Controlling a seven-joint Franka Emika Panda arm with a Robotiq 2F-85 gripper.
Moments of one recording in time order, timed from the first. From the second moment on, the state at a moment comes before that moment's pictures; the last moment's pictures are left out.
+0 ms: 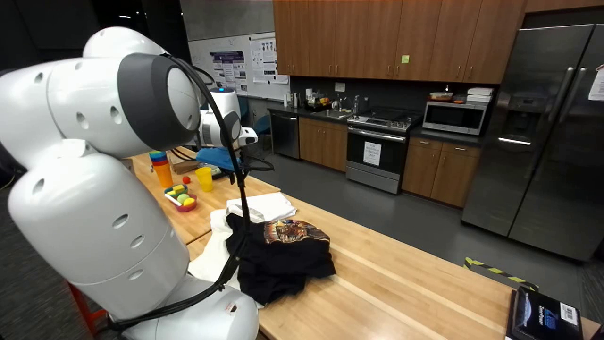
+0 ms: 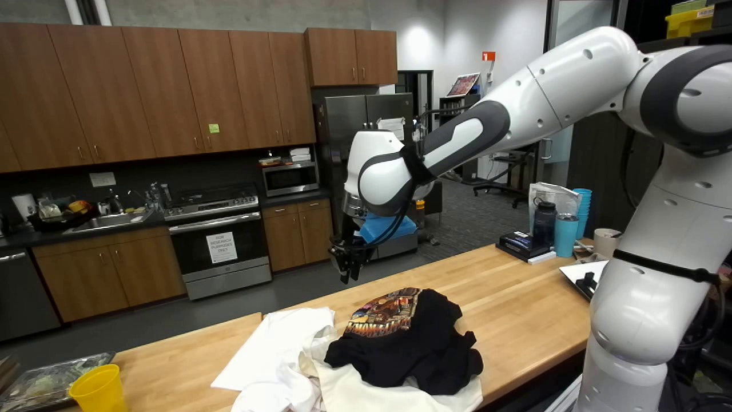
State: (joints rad) arm 0.22 -0.23 0.34 -2.30 0.19 2.34 0.27
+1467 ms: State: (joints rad) arm 0.22 -0.23 0.34 -2.30 0.19 2.34 0.27
